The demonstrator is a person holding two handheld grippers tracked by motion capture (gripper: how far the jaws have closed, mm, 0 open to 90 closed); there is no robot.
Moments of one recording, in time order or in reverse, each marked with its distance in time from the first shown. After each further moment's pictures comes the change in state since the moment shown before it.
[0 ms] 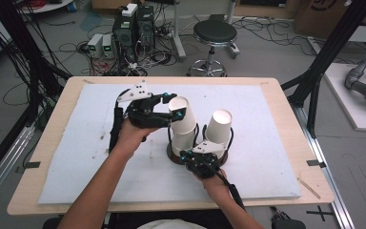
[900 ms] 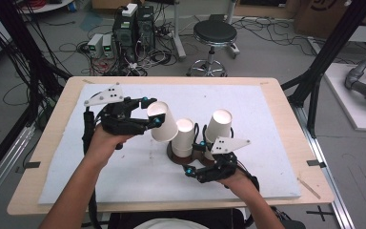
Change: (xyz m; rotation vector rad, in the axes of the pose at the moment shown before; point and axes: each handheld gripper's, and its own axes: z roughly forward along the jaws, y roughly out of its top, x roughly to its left) left arm -0.009 0.004 -0.060 0.048 -0.009 -0.015; right arm -0.020 0.024 -0.058 -0.107 0.325 -0.219
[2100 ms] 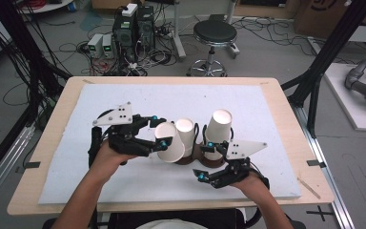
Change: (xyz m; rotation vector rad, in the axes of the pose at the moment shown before) left arm -0.035 -0.024 0.012 0.040 -0.133 0.034; right arm 0.000 -0.003 -0.030 -0.069 0.086 -0.086
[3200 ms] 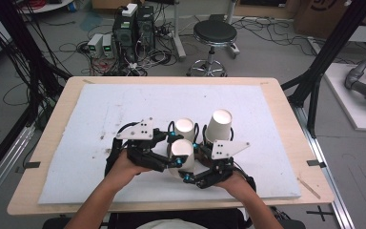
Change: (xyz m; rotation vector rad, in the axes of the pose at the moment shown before) left arm -0.011 -0.023 0.036 0.044 -0.126 0.010; right arm 0.000 -0.003 0.039 -0.060 0.071 0.009
